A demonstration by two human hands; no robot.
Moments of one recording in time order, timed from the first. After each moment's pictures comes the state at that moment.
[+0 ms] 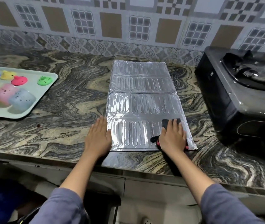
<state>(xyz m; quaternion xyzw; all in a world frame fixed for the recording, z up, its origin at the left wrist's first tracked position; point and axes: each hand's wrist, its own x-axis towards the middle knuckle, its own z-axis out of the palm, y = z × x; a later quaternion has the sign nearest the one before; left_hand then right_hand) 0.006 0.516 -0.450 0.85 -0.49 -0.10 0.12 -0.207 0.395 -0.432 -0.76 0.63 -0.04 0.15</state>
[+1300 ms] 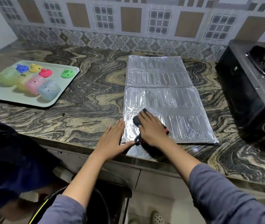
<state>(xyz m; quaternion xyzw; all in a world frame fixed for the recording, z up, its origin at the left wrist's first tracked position) 0.010 0.570 -0.444 0.79 -0.59 -0.16 0.10 -0.117 0.438 -0.432 -0.93 0.33 0.01 0.16</state>
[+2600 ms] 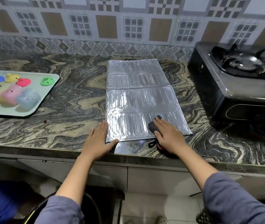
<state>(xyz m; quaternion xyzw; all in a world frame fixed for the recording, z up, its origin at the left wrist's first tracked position) 0.006 0.565 -0.449 0.80 -0.57 -0.15 0.08 -0.244 0.418 -0.436 -0.90 0.41 -0.02 0.16</state>
